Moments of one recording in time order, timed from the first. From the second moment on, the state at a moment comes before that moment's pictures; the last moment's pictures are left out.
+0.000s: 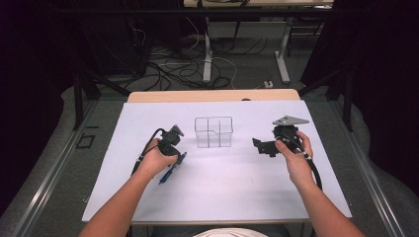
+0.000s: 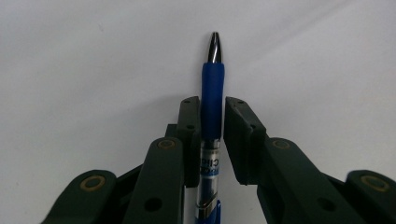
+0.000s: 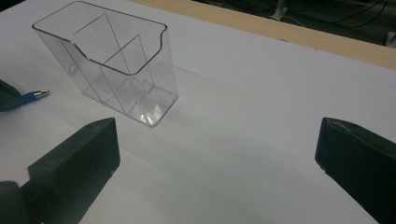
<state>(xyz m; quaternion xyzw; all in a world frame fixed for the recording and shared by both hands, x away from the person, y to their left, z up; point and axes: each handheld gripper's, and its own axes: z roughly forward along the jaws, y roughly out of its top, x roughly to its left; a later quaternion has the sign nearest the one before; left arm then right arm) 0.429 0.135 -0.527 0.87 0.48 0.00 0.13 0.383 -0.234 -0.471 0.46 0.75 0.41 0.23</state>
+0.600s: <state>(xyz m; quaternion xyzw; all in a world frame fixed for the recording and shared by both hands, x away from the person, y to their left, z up) 0.429 0.137 -0.525 0.87 0.48 0.00 0.14 0.384 -0.232 -0.470 0.46 0.75 0.41 0.23</state>
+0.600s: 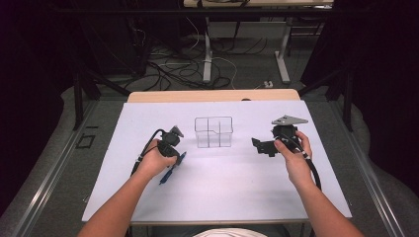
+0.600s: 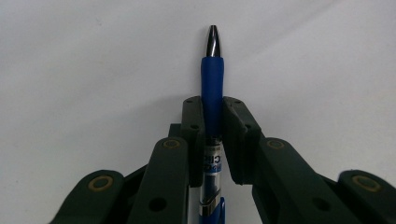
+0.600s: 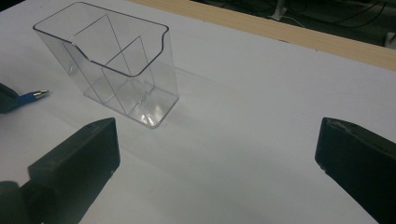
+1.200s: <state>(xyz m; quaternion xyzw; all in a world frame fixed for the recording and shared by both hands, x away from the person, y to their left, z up) 0.431 0.149 -0.513 0.85 0.50 -0.01 0.19 0.384 -0.235 -0.471 0.47 0.75 0.41 0.23</state>
